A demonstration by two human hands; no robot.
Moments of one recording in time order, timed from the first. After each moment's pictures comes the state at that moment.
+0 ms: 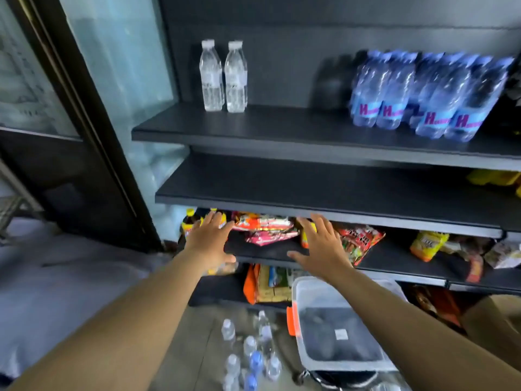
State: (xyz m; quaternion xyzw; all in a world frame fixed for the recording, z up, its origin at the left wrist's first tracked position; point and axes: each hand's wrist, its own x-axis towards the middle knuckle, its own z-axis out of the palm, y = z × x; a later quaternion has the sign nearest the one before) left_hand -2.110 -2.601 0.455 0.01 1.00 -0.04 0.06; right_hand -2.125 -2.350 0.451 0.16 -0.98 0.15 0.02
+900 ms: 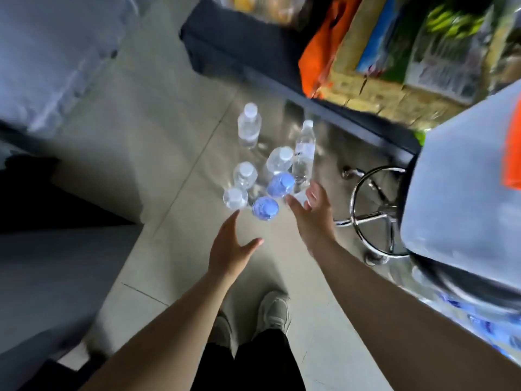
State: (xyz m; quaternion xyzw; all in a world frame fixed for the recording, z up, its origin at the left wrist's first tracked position) left_hand -1.950 -2.538 -0.230 -0.38 0.79 0.45 0.16; right_hand -2.068 -2.424 -0.205 -0.12 -0.81 0.50 -0.28
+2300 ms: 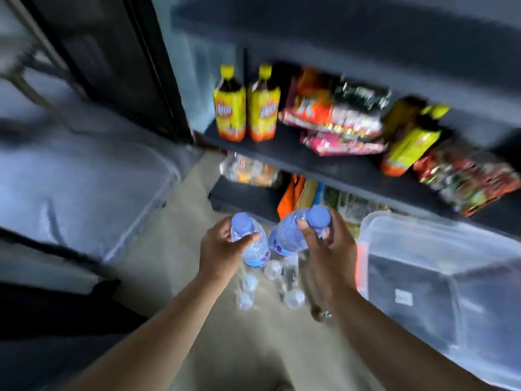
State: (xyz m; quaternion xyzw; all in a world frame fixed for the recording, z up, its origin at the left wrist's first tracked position) left_hand -2.053 -2.617 0.126 -0.28 0.72 0.62 -0.11; right_hand -2.104 -2.454 0.167 0.01 -0.79 0.62 -0.03
